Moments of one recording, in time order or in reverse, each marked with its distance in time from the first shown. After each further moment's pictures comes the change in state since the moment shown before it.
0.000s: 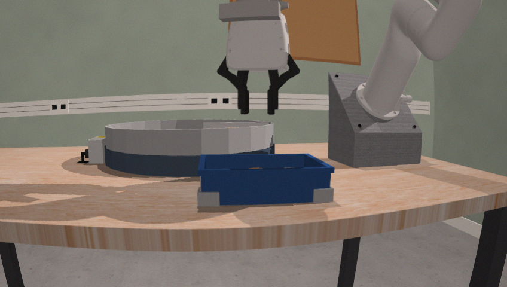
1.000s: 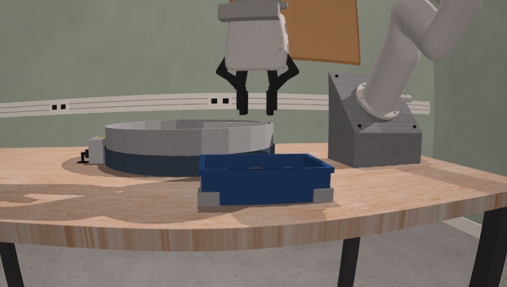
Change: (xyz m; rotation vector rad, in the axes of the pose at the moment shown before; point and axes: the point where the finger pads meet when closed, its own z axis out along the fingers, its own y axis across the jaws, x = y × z) arm 0.003 0.001 0.001 -0.003 -0.004 -0.001
